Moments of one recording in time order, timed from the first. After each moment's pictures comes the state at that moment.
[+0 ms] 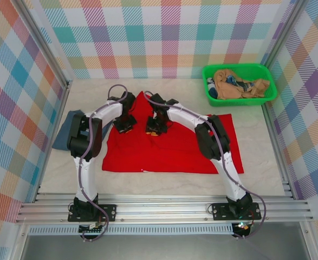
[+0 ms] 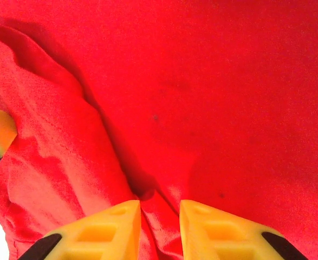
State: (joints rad) left arm -0.30 2.11 1.57 -0.90 -0.04 -0.82; right arm 0.68 2.37 1.96 -0.83 -0.35 0.78
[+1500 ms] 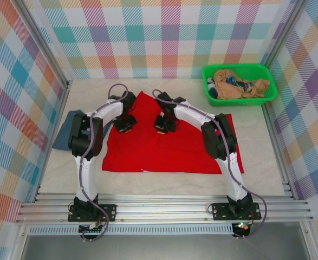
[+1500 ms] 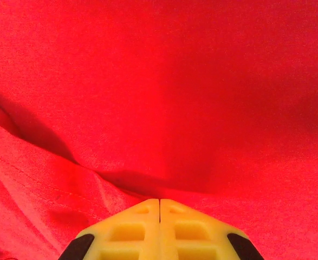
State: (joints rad) left arm -0.29 2.13 1.61 -0.95 -0.06 -0.81; right arm 0.63 2.28 1.86 -0.88 -0.24 0.81
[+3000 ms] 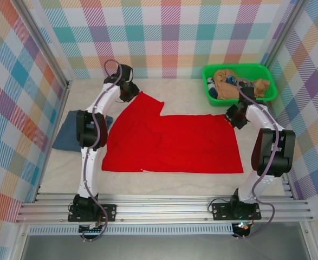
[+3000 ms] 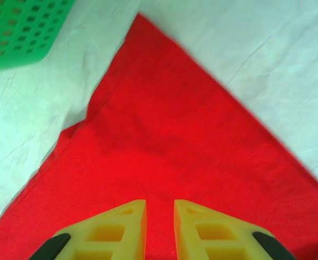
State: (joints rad) left arm -0.21 2.43 2.24 -0.80 0.10 -0.83; right arm -0.09 1.76 1.29 -0.69 -0.13 0.74
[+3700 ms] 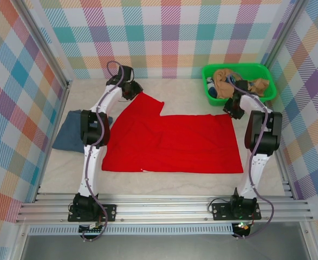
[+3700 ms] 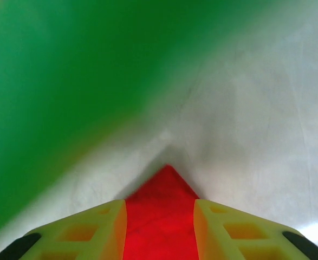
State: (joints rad) left arm -0.21 2.51 2.31 -0.68 0.16 -0.81; right arm -0.08 2.13 1.64 -0.67 0.03 0.56
